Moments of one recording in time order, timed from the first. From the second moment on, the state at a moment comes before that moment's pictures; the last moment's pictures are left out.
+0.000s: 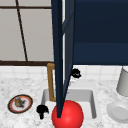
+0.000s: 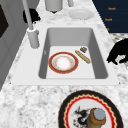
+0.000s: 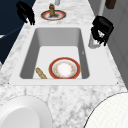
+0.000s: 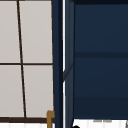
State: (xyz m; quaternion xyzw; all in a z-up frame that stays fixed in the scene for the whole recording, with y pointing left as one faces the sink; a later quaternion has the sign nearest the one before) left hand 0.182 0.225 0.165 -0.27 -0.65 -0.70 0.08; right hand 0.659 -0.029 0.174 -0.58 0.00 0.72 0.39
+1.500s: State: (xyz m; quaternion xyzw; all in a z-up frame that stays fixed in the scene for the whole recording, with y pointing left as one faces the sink) left hand 0.182 0.225 0.165 -0.27 -0.65 -0.70 0.08; right hand 0.650 -0.020 0.159 -0.71 0.00 0.52 0.47
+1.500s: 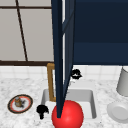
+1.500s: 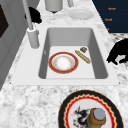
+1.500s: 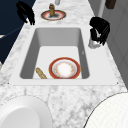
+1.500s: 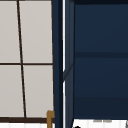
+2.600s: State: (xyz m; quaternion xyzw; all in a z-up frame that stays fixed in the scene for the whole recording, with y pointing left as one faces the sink) left hand 0.182 0.225 0.165 -0.27 -0.65 -0.70 0.08; right hand 0.665 -0.025 0.160 -0.69 0.01 0.53 0.50
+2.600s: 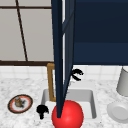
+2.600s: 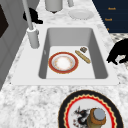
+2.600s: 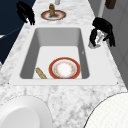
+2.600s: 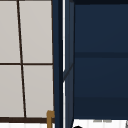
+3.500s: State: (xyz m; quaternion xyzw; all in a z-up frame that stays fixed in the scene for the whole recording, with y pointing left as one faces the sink) left hand 0.182 0.225 0.165 -0.27 -0.65 -0.70 0.08; right hand 0.688 -0.034 0.157 -0.61 -0.04 0.54 0.58
